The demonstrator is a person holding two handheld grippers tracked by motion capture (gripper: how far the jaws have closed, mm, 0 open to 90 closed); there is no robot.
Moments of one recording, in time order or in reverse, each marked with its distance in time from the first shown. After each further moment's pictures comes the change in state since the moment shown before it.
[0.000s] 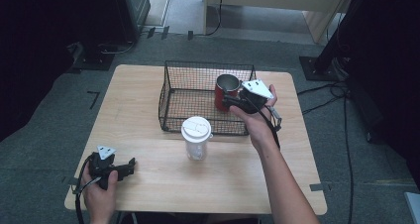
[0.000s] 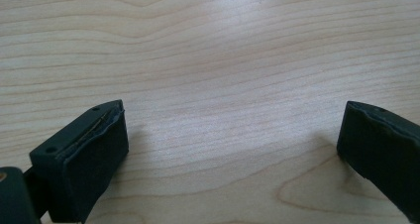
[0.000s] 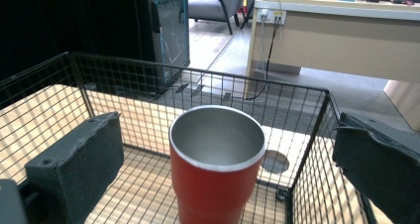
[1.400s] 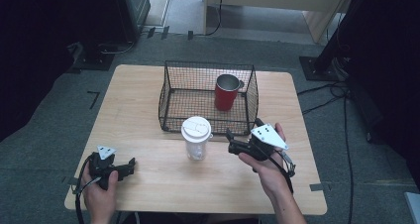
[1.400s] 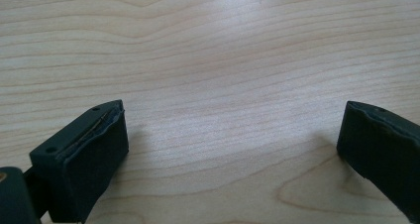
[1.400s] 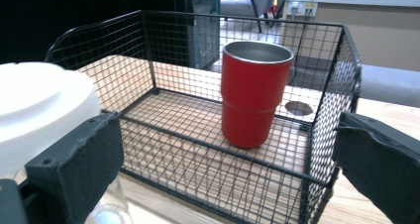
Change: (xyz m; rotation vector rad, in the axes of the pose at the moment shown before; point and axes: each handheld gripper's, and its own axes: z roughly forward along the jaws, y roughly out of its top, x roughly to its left) left arm 0.000 0.000 0.000 -0.001 0.001 0.000; right arm 0.011 -0.067 -0.100 -0.005 0.124 -0.001
